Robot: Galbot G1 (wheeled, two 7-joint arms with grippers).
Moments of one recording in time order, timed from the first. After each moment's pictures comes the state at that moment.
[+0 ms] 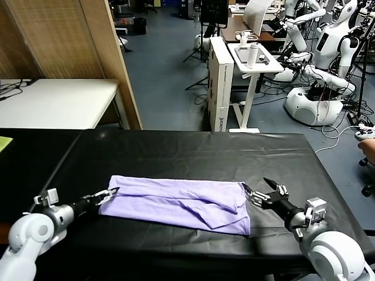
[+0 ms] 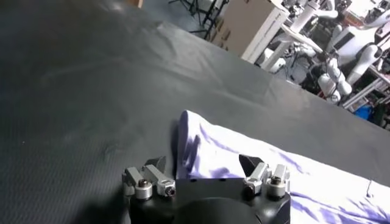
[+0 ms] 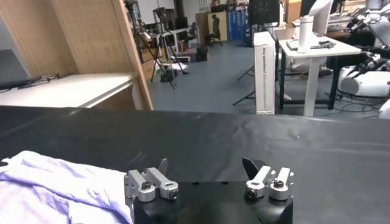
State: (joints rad) left arm 1.30 -0.91 -0.69 -1.78 -1.13 0.73 0.05; right arm -1.47 0.89 0.59 2.21 0.79 -0.47 0.07
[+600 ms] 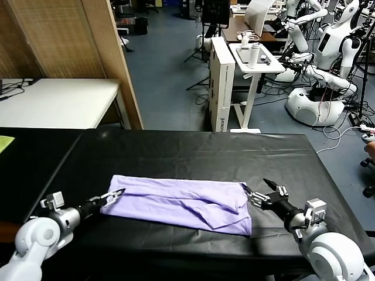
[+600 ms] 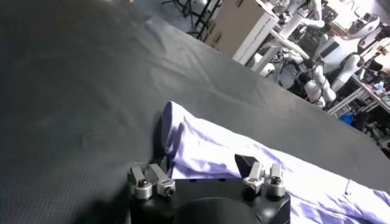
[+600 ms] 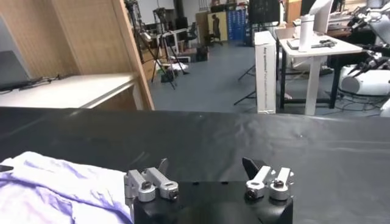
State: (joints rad) left arm 1.31 -0.95 -0.67 -1.80 -1.13 0.73 0.05; right arm -1.47 0.90 0.59 2.22 0.79 -0.47 0.07
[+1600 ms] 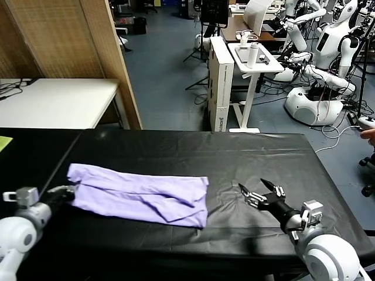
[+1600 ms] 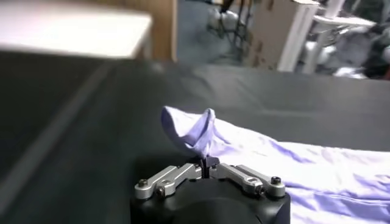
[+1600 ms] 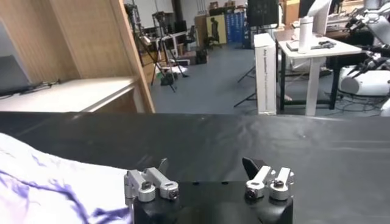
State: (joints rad) left arm 1.47 -0.85 -0.87 -1.97 -0.77 0.61 -0.06; right arm -1.47 0.93 0.56 2.23 0.77 -0.46 0.09
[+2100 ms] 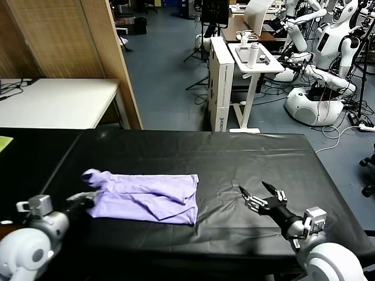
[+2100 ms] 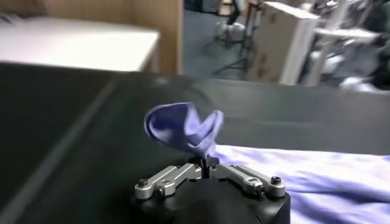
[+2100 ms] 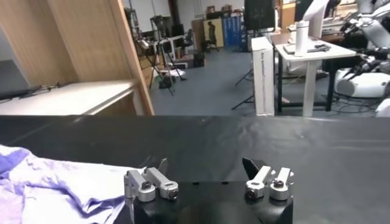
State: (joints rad) left arm 1.46 -1.00 -0.75 -2.17 -1.00 0.72 -0.17; right arm -1.59 0.99 0.63 2.30 0.70 -0.45 0.08
